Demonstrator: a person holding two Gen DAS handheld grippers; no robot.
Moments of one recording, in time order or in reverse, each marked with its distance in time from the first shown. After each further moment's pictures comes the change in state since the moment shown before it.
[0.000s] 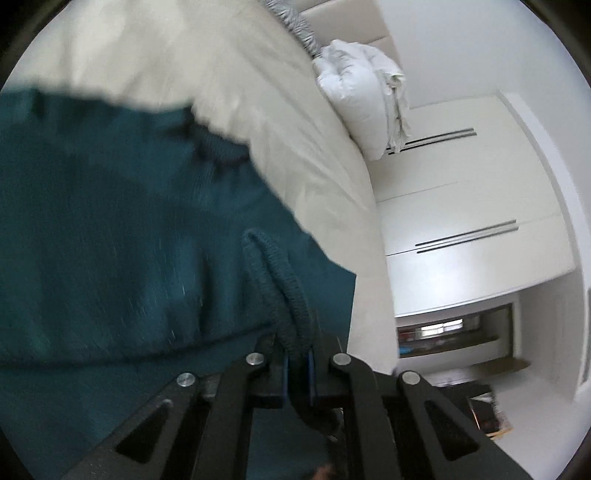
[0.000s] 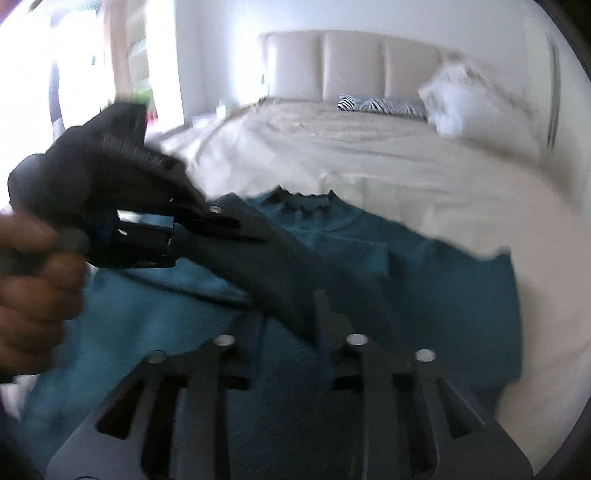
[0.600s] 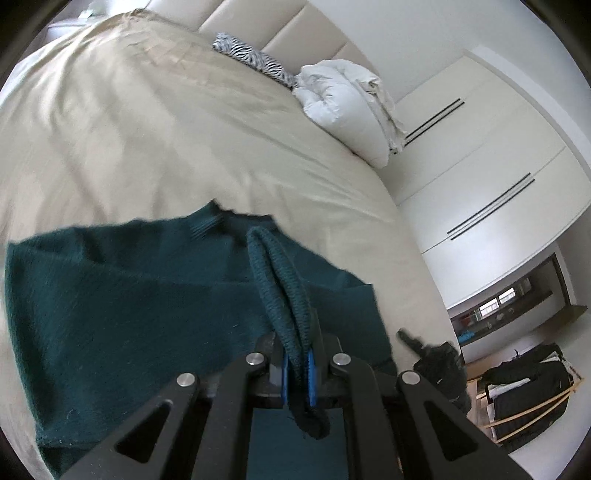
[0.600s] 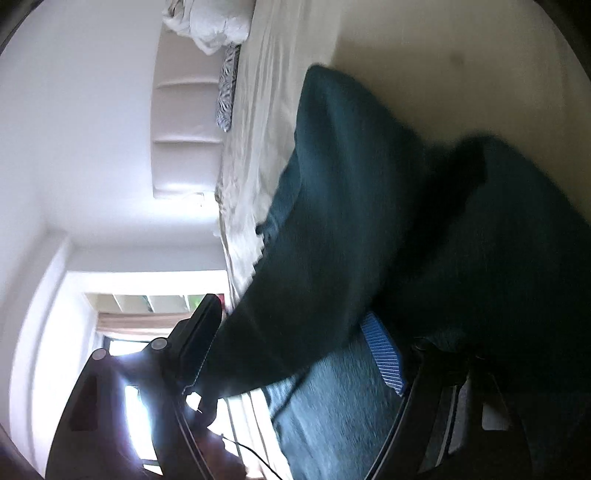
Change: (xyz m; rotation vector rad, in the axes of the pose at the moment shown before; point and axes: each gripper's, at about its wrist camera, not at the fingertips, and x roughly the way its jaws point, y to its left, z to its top) left arm -0.054 0.011 0.024 0.230 -0.098 0.155; right arm 0.052 -0.175 -0.079 1.273 -0.024 0.442
